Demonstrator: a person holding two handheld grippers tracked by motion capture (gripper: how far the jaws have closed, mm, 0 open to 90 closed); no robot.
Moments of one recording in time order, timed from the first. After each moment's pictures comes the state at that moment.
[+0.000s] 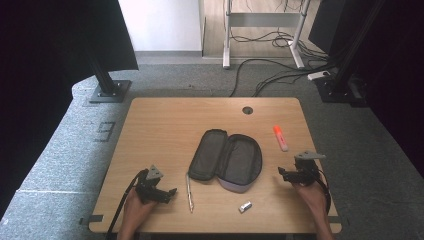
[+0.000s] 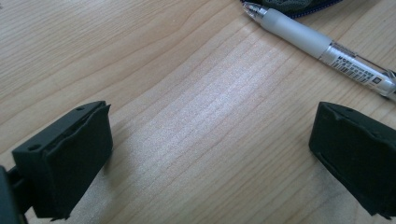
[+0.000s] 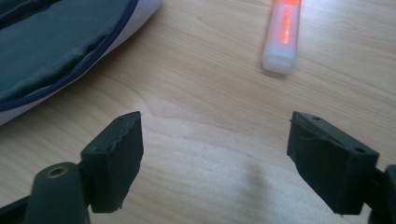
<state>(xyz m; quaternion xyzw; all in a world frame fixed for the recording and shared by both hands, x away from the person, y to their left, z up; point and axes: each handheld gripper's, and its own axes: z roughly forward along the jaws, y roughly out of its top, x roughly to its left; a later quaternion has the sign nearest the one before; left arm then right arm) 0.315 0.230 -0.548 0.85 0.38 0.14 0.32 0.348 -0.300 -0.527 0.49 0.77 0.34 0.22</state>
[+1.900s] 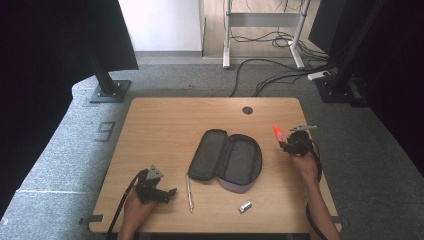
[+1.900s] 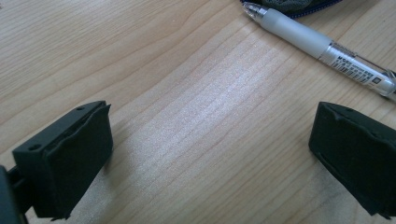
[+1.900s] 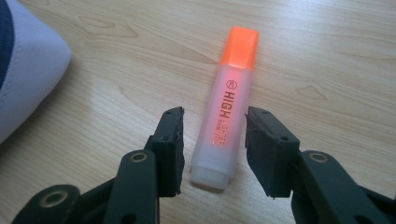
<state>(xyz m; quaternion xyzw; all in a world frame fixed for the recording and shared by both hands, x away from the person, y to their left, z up) 0.315 0.230 -0.548 0.85 0.38 0.14 0.32 0.451 -0.308 -0.527 0.51 0.77 0.32 0.21</state>
